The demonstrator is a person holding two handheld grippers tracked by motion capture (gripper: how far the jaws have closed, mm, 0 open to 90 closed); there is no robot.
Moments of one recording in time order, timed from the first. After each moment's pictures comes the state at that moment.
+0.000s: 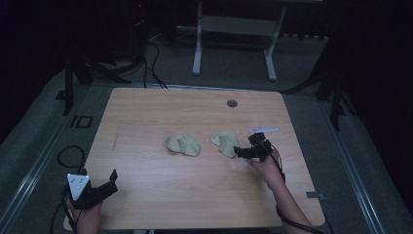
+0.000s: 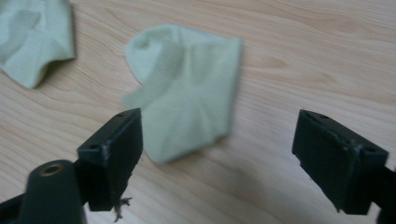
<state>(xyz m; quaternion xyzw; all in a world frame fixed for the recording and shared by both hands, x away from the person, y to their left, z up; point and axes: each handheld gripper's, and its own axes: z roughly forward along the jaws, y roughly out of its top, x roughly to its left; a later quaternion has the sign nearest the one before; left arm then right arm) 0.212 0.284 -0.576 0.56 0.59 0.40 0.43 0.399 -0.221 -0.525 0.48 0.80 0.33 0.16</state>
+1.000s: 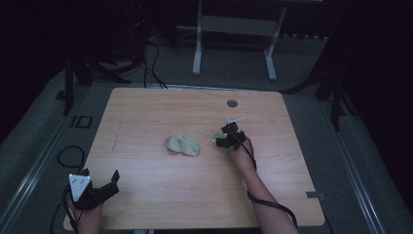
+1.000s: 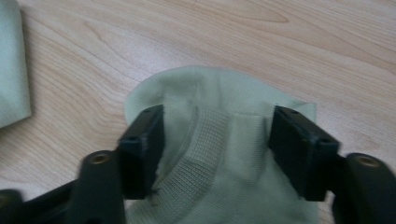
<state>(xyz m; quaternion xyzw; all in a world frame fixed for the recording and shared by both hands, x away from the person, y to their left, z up) 0.209 0.280 -0.574 0.56 0.58 0.39 0.44 0.453 -0.143 -0.552 0.48 0.81 0.27 0.19</state>
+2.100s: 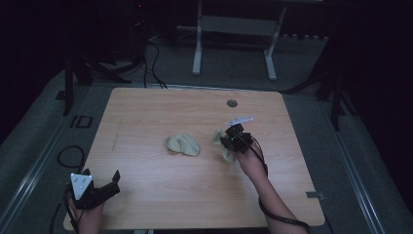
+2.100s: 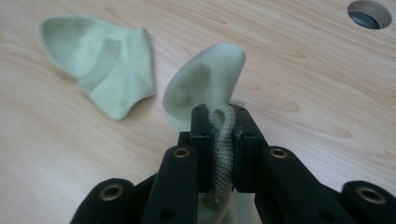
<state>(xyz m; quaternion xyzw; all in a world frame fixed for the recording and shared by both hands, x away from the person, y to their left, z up) 0.212 0.279 -0.575 0.56 0.59 0.39 0.43 0.393 -0.149 -0.484 0.42 0.83 0.32 0.17</state>
